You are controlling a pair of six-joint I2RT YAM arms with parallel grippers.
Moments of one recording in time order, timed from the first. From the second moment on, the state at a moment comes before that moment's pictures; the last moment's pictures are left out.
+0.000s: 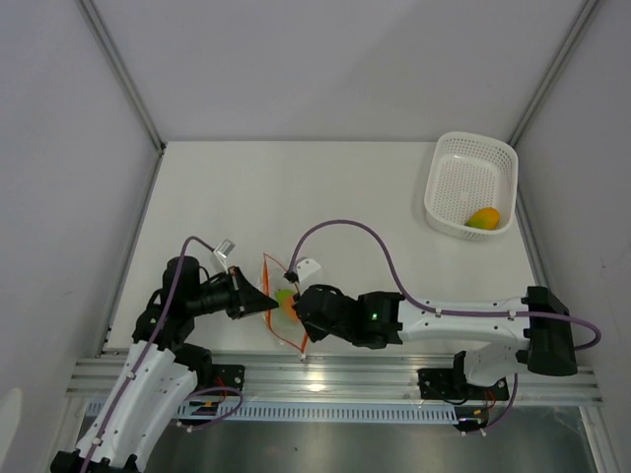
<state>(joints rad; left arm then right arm) -0.24 0.50 0.43 -0.49 0.83 -0.84 1.41 1.42 1.09 -0.45 0.34 0.61</state>
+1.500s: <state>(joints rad) -0.24 0.46 0.51 -0.53 0.82 -0.86 1.18 1.19 1.20 -0.58 0.39 0.46</state>
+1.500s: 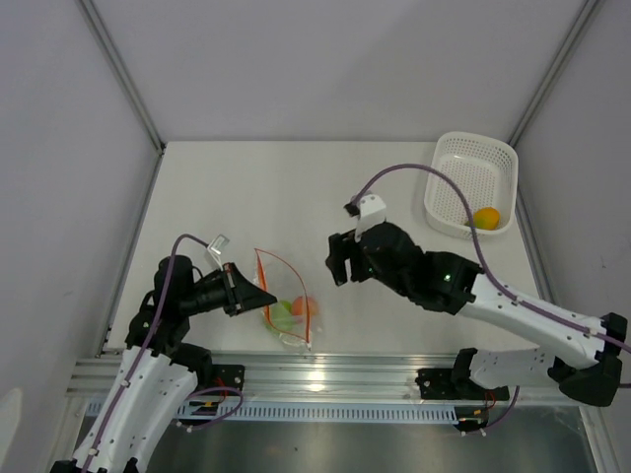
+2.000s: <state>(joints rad) -0.24 0.47 0.48 -0.49 0.82 -0.87 0.53 1.10 1.25 -0.54 0.28 0.34</state>
